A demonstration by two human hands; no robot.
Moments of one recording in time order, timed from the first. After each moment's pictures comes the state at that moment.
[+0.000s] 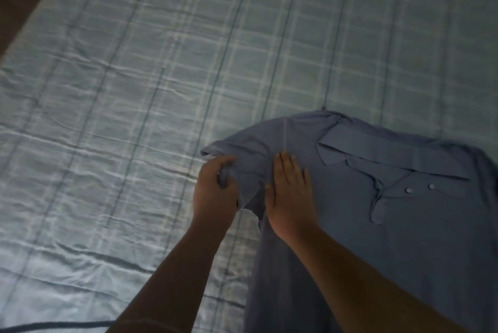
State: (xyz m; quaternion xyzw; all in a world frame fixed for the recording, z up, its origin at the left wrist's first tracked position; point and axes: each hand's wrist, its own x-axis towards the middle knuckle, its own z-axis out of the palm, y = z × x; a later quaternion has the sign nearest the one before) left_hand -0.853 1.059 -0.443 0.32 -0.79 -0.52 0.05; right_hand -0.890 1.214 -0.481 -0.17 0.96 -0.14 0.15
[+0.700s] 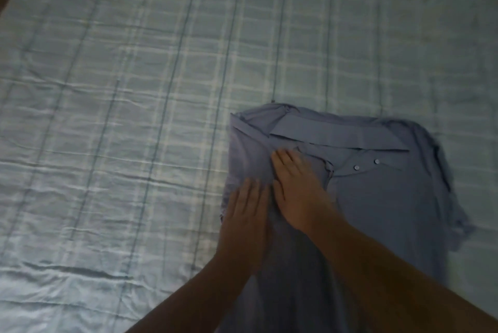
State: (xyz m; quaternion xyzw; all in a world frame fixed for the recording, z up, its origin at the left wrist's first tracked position) left_hand -0.810 1.182 -0.459 -0.06 -0.98 -0.16 -0.06; right_hand -0.909 1.324 -0.466 -0.23 0.96 -0.12 0.13
